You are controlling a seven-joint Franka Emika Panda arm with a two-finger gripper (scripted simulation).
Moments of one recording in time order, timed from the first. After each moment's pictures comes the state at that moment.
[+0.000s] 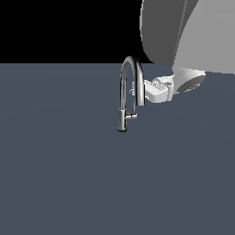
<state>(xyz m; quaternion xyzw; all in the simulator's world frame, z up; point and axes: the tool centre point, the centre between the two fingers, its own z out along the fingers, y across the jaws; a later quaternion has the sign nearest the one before) 0.097 -0.065 0.171 -0.61 0.42 0.52 0.42</state>
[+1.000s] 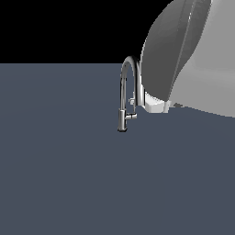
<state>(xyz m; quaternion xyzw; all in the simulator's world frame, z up) 0.105 -0.063 0.128 -0.55 0.44 0.55 0.44</state>
